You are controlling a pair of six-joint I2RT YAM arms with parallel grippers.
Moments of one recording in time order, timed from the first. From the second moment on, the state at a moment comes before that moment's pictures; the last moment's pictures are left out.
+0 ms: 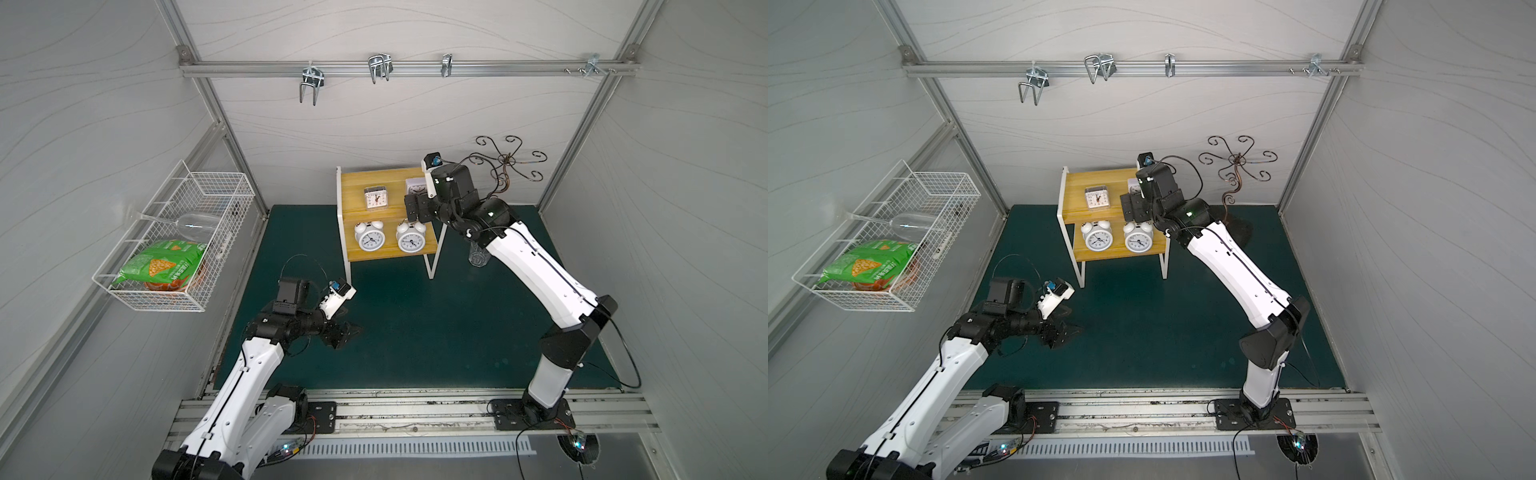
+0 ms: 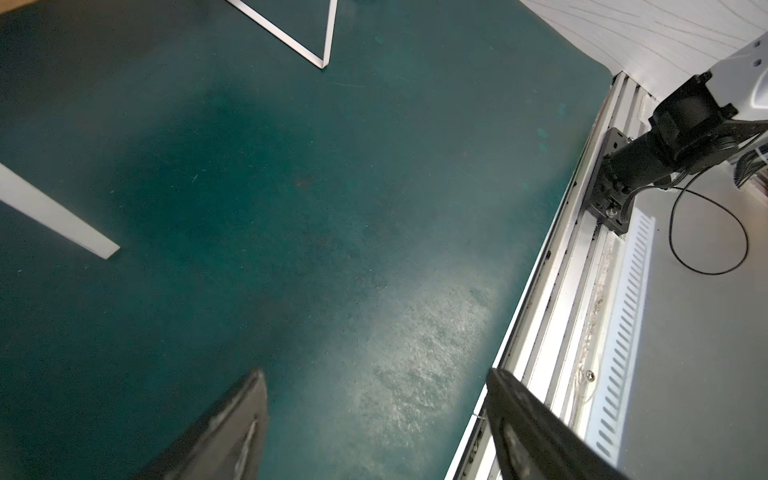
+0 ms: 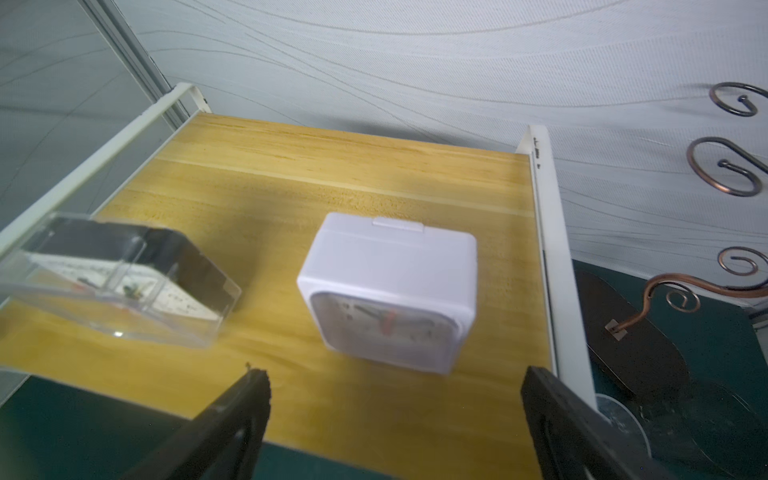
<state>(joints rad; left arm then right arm) -0.14 0.87 0.68 -0.78 0.72 0.42 0.76 1.73 2.03 -0.78 0.31 0.17</state>
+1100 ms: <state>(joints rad) -0.05 0.92 0.49 -0.26 0.35 0.19 0.26 1.01 0.72 -0.34 0.10 0.09</state>
